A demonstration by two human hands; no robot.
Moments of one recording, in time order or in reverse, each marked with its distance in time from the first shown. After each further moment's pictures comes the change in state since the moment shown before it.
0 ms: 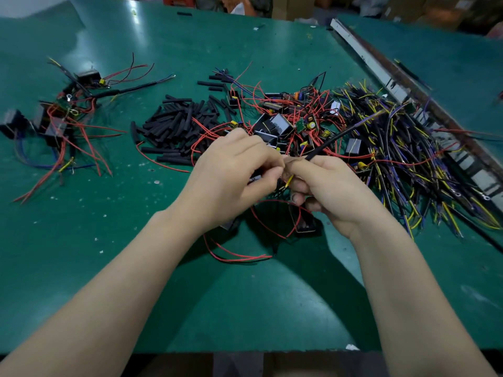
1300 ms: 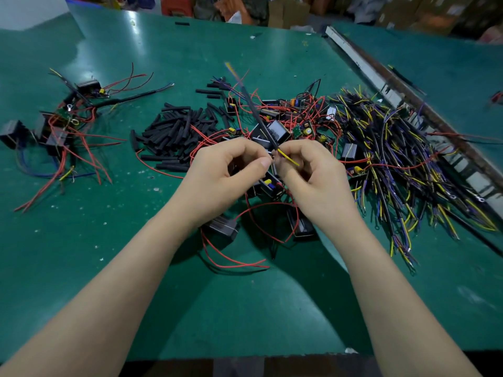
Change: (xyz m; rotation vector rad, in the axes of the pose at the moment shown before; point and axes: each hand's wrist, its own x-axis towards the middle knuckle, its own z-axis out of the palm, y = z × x) left_hand 0.000 -0.001 -0.006 -0.566 -0.016 -0.477; right_hand 0.007 0.013 0.011 -0.326 0.281 -0.567
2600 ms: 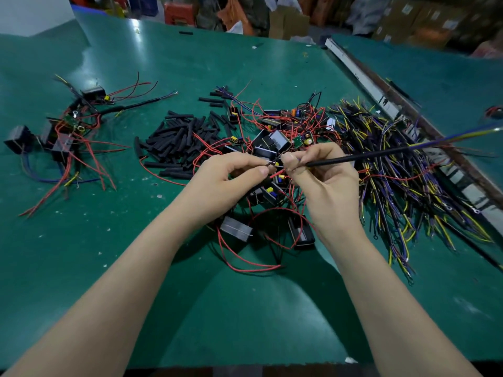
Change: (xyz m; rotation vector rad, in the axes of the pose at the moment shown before) left_hand 0.007 -0.010 -0.003 -0.020 -0.060 -0.105; right_hand 0.003 0.000 0.004 0.614 0.145 0.092
